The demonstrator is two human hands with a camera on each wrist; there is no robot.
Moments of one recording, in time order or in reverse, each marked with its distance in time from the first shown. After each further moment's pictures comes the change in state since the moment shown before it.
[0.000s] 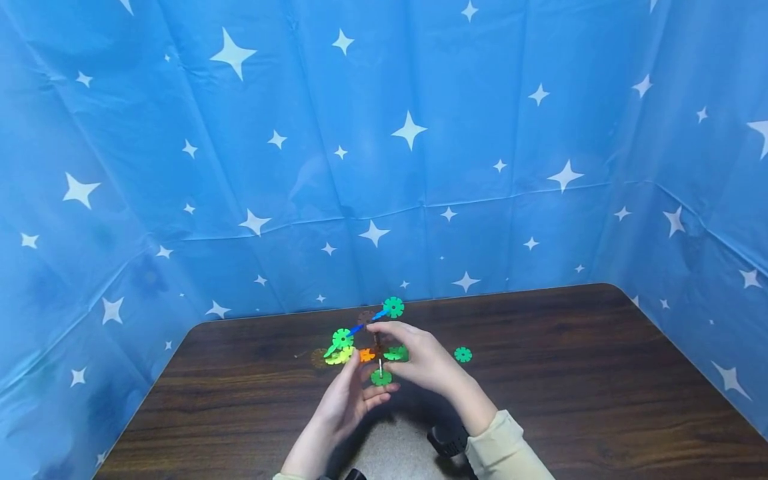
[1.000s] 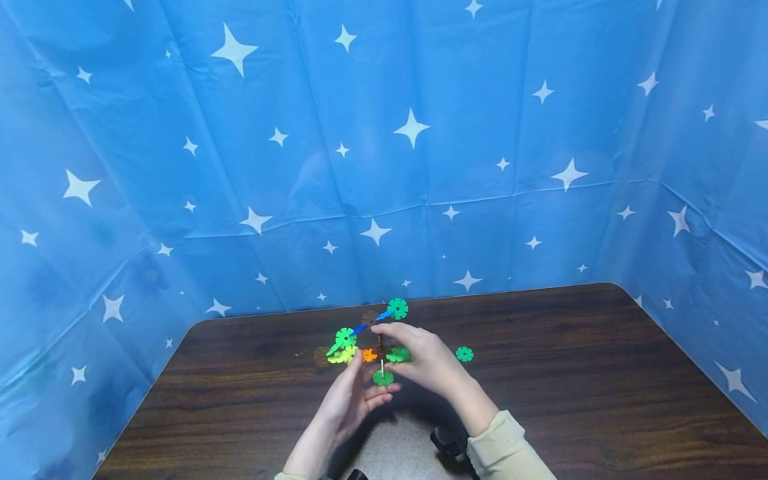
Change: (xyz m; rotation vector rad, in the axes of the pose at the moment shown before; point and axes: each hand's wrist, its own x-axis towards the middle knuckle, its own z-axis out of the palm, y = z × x) left_hand 0.002 -0.004 -0.001 -0.010 0.016 0.000; right_hand -0.003 0.006 0.004 -0.125 0.068 -0.122
